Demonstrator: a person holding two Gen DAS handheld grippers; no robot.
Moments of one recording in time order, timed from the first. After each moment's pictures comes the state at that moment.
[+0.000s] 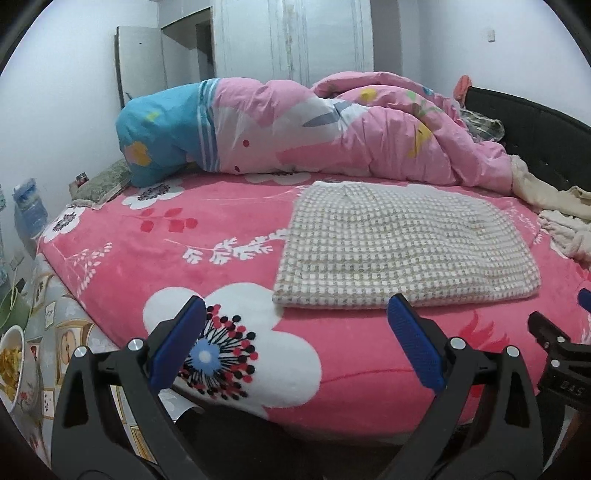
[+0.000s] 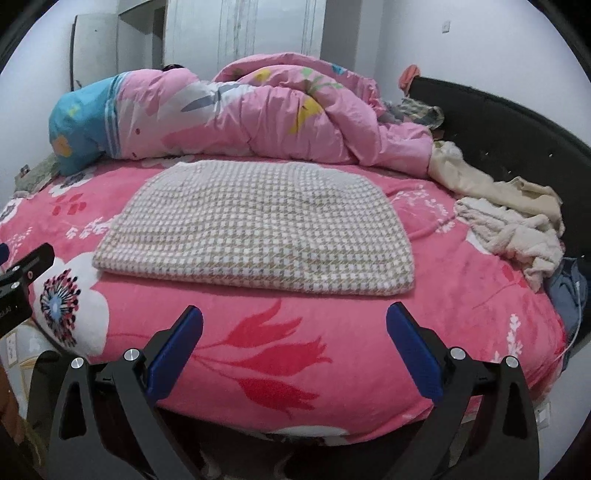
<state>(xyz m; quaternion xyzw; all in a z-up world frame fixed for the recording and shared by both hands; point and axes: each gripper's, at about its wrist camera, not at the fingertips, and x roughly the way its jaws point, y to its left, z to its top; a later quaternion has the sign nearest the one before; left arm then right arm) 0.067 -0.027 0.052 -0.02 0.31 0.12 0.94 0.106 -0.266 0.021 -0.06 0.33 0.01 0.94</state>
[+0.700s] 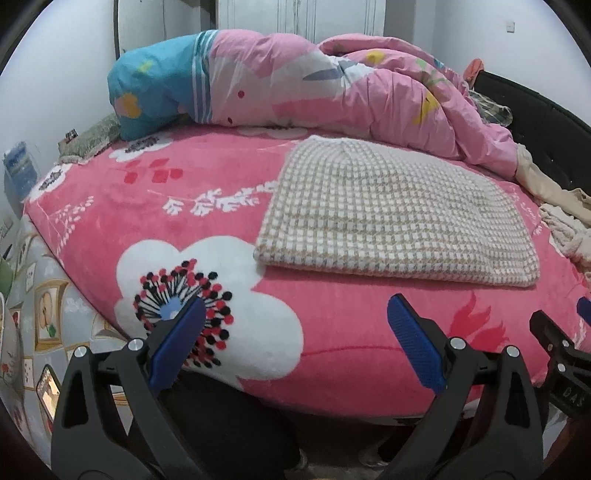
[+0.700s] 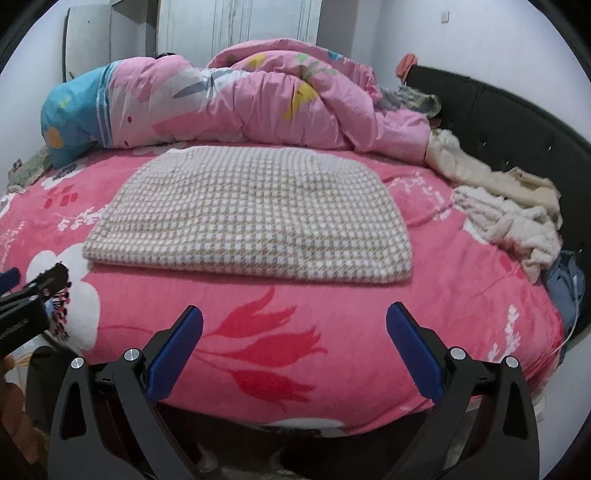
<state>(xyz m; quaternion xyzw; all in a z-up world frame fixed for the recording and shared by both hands) 0.083 -0.024 0.021 -0.07 0.39 0.10 0.91 0.112 -0.270 0.011 -0.05 0.37 0.02 0.93</state>
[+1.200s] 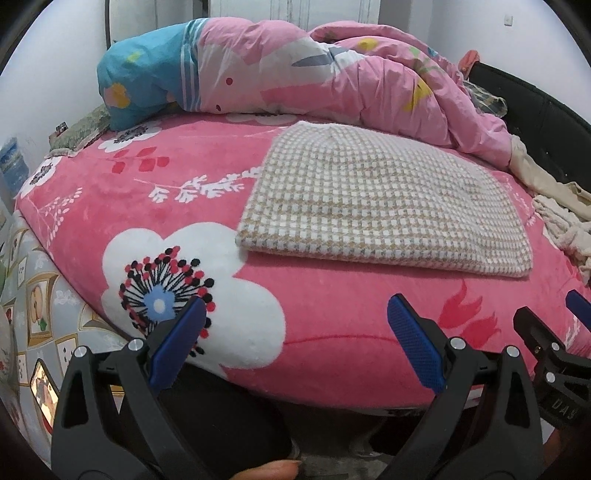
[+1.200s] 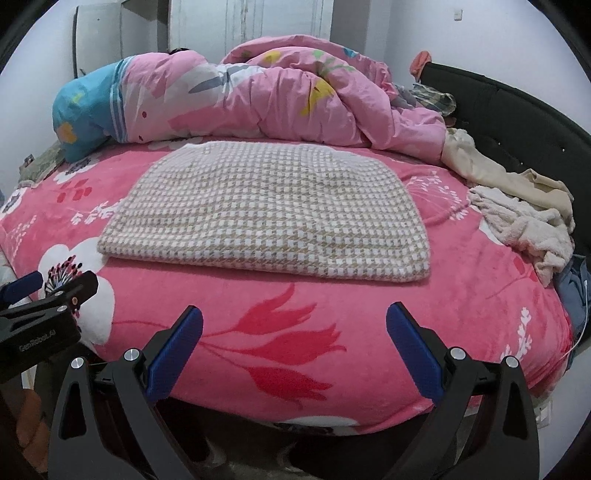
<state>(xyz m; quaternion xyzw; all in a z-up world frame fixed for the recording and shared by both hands) 0.086 -0.036 0.016 -0.08 0.40 0.09 0.91 0.112 -0.259 0.011 -0.06 0.37 0.04 0.93</state>
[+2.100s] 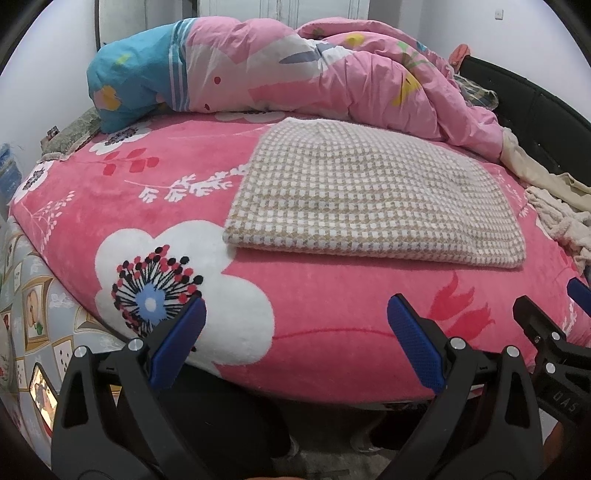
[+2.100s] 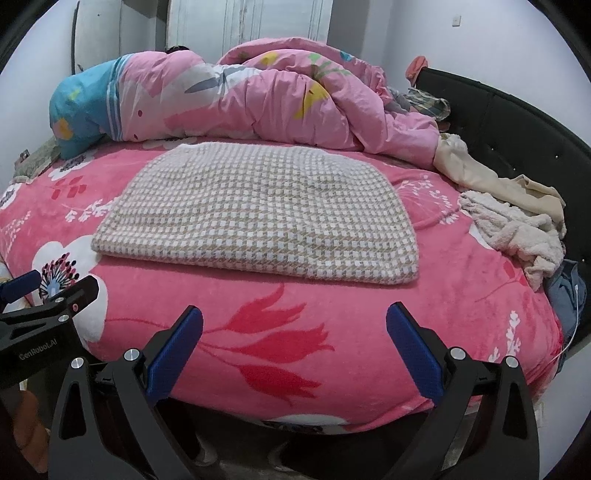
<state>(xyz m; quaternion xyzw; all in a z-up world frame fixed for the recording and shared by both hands) 0.085 -0.044 0.015 -0.07 0.41 0.07 0.91 0.109 -0.264 0.016 -0.07 0.37 0.03 0.93</state>
